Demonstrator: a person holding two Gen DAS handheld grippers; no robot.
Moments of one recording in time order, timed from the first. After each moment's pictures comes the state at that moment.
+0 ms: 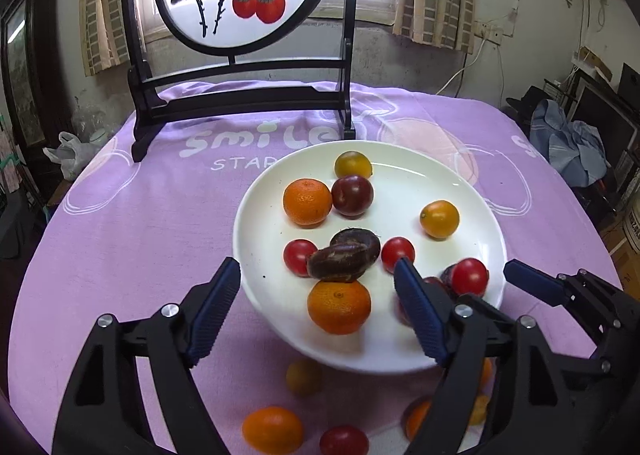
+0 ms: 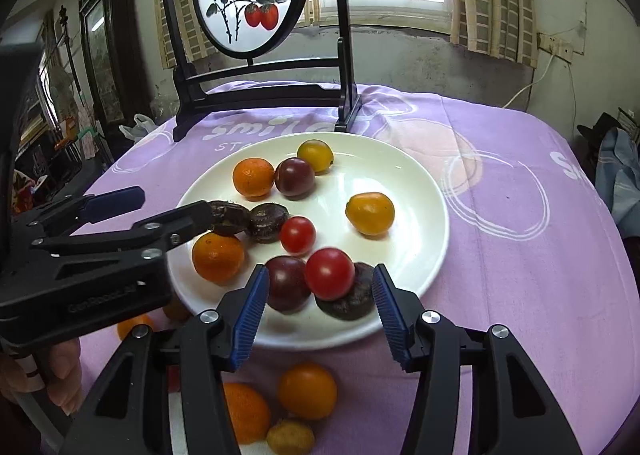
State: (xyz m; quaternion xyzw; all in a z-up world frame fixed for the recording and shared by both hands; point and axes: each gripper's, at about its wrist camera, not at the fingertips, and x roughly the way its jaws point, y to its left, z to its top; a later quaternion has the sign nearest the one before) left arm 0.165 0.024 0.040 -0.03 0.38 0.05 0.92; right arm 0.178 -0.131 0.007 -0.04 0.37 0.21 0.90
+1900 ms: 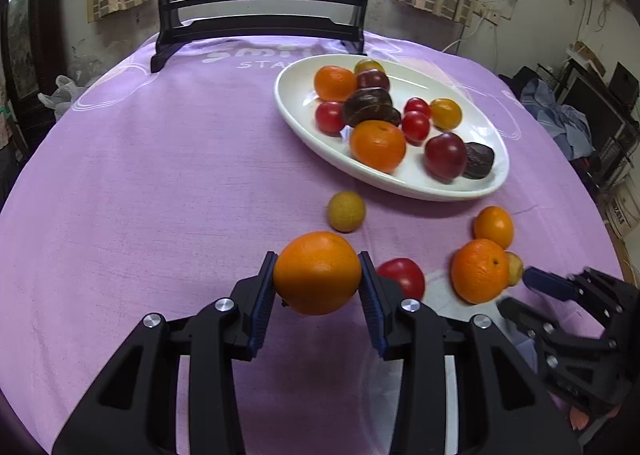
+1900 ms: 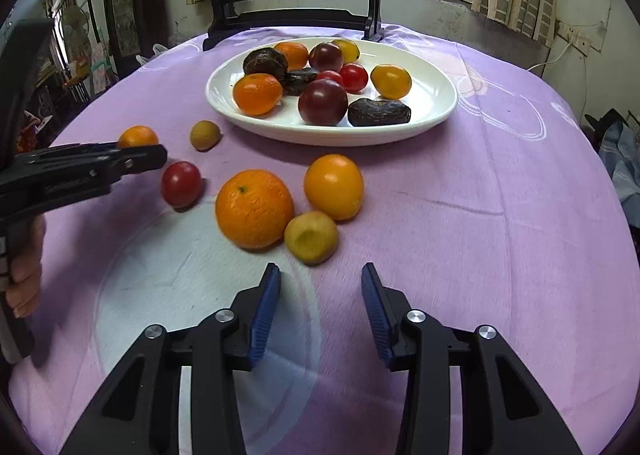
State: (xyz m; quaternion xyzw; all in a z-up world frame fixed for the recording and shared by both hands) left arm 0.079 0.055 -0.017 -0.07 0.44 0.02 0.90; right arm 0.093 -0.144 -0.044 -0.12 0.43 0.22 0.87
